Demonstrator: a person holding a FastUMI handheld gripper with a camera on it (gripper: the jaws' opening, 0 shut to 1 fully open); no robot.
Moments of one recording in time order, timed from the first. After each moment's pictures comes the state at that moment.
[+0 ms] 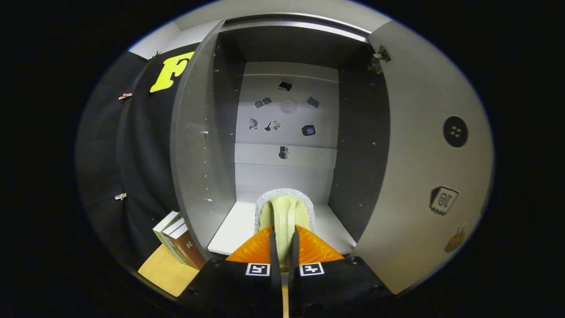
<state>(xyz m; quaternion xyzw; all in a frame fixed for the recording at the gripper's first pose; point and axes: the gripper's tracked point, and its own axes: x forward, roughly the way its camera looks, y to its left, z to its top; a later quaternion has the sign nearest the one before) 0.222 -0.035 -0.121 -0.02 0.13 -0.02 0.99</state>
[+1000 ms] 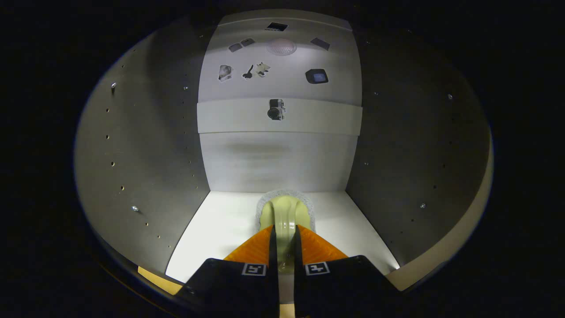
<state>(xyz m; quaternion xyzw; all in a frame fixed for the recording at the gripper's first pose) 0.363 -0.053 -0.217 0.00 0.21 -0.03 0.98</state>
